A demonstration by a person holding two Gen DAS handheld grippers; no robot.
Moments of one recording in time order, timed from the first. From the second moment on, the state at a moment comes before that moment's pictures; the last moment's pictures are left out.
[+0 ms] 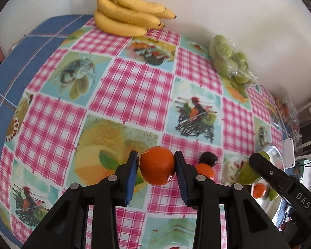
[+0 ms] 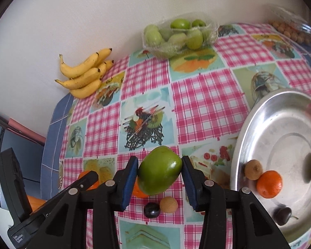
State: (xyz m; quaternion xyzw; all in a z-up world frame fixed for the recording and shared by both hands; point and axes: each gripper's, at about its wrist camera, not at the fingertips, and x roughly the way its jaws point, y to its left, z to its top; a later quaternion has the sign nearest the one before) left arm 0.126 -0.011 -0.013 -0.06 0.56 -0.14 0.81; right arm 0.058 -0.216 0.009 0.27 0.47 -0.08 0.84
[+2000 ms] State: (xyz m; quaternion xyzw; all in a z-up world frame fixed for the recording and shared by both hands) left arm 0.006 -0.215 -0.018 0.14 0.54 -0.31 0.77; right arm -0.042 -0.377 -0.010 0.34 0.47 -0.23 0.78
